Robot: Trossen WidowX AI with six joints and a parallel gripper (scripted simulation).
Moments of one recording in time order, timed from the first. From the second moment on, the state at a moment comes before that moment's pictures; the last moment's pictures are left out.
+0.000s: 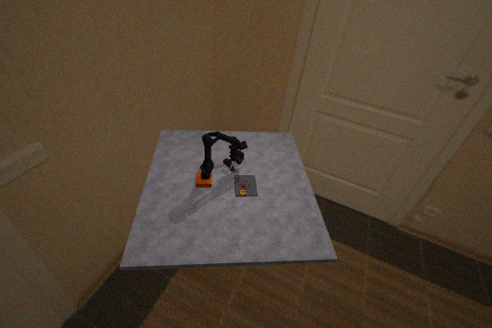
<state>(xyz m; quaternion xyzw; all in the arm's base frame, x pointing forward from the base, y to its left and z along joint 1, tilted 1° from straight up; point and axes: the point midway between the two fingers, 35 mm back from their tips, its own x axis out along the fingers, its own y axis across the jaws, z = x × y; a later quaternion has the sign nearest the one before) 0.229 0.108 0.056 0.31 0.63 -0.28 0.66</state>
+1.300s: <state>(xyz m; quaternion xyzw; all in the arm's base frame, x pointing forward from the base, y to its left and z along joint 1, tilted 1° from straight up) 0.227 0.107 0.032 0.31 0.63 -0.29 0.65</state>
